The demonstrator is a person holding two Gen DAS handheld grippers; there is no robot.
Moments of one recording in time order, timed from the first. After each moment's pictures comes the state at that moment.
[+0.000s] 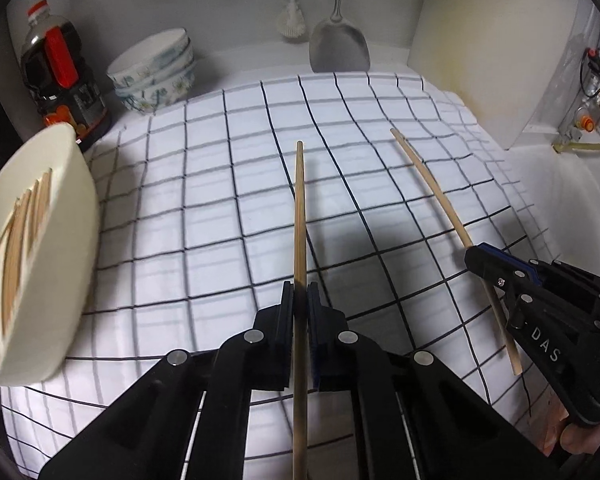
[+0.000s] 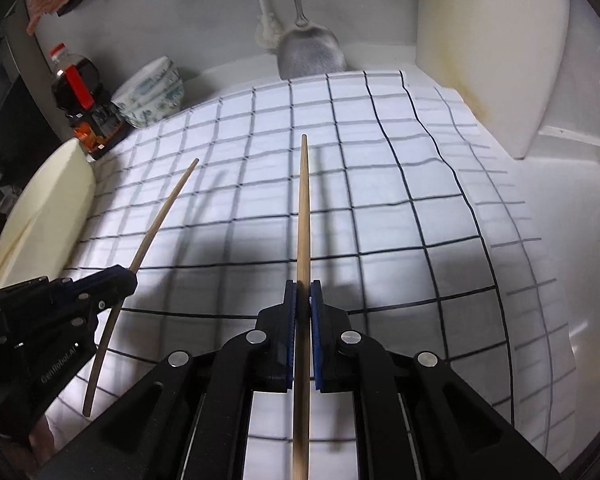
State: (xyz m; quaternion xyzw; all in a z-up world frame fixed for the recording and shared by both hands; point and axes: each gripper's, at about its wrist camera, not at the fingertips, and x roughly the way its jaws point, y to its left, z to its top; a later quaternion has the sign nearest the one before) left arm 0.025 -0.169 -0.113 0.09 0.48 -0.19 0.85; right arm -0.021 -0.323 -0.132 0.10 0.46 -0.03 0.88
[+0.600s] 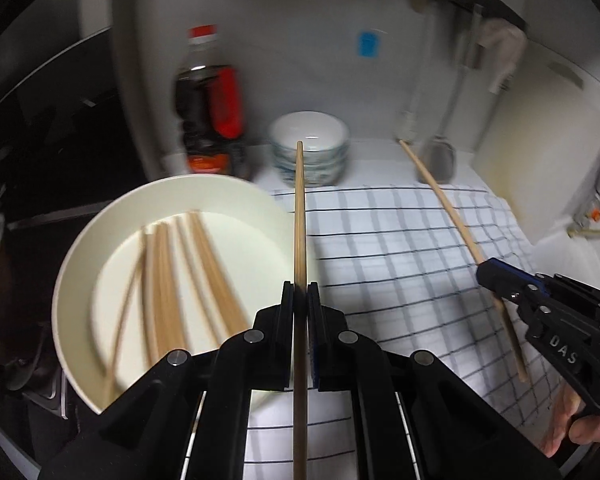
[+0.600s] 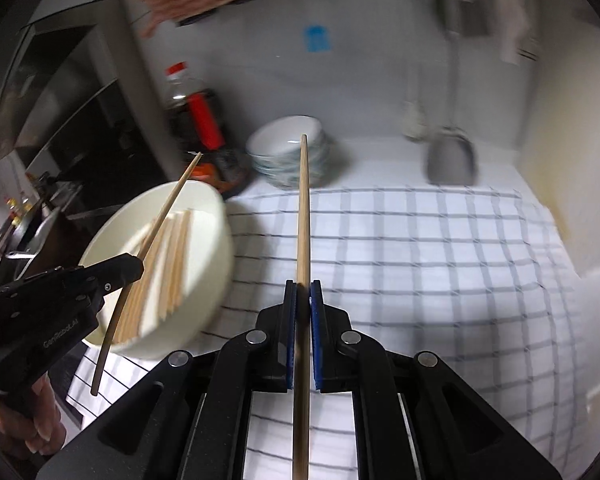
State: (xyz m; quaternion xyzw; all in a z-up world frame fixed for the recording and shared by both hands) left arm 0.052 0.003 -0.019 0.02 0.41 -0.12 0.90; right arm 0.024 -0.183 -0.034 0.06 0.40 0.08 0.91
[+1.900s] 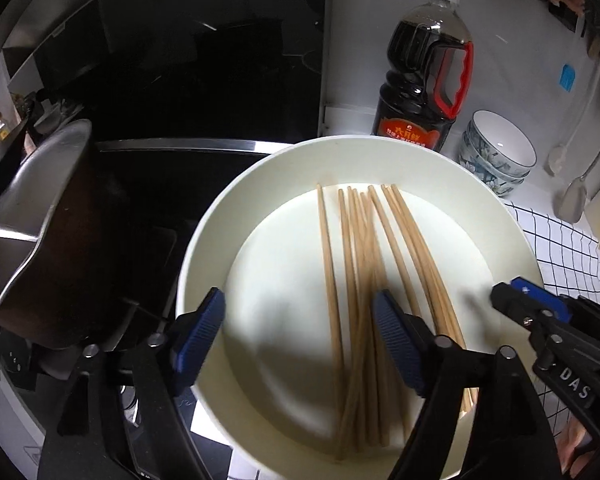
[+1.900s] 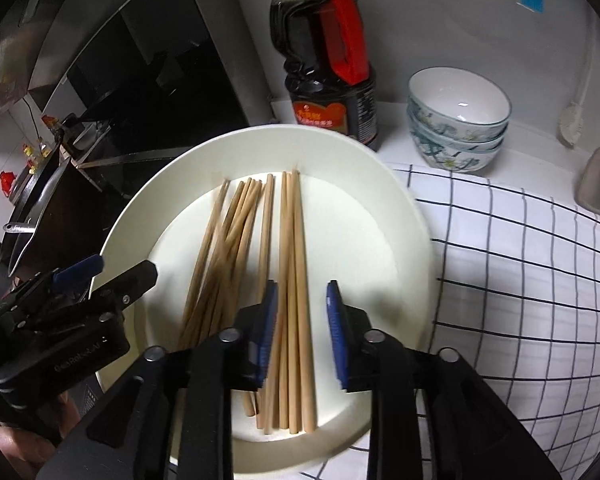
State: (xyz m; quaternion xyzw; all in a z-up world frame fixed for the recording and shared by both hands) left arm 0.111 0.147 -0.072 -0.03 0.46 0.03 0.89; right arm 0.120 -0.029 -0.081 0.03 0.48 0.15 0.86
